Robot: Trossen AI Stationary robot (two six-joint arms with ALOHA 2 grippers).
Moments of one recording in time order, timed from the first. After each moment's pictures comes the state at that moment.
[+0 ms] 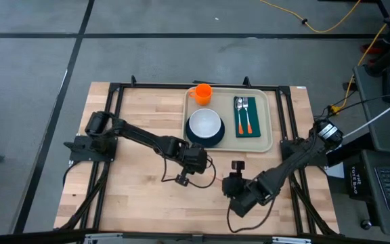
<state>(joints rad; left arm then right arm) -0.19 1.91 1.39 -0.55 0.01 0.21 0.67 1.73 1.28 -0.79 0.54 0.55</state>
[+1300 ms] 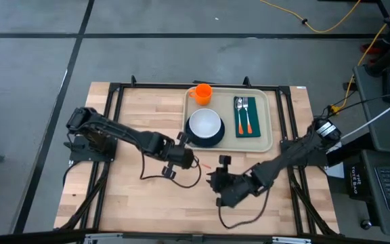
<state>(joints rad) -0.25 1.70 1.39 -0.83 -0.30 0.25 0.58 1.73 1.32 -0.50 0.62 0.34</state>
